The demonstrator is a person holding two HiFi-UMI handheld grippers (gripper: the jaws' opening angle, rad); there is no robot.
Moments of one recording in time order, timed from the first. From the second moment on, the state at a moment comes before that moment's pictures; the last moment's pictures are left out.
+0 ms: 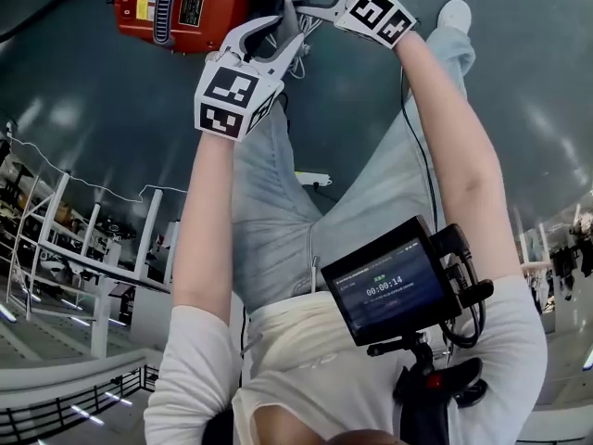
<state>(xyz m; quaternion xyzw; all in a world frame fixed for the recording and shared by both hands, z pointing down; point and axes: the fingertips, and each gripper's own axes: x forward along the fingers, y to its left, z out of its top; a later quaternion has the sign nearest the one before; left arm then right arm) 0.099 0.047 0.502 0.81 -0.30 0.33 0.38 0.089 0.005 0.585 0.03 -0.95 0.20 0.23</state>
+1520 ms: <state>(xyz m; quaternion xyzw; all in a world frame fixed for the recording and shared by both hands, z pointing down) 0.056 -0.007 0.452 0.80 -0.48 0.14 0.33 0.067 -0.070 0.435 -0.02 -0.97 0.23 0.12</state>
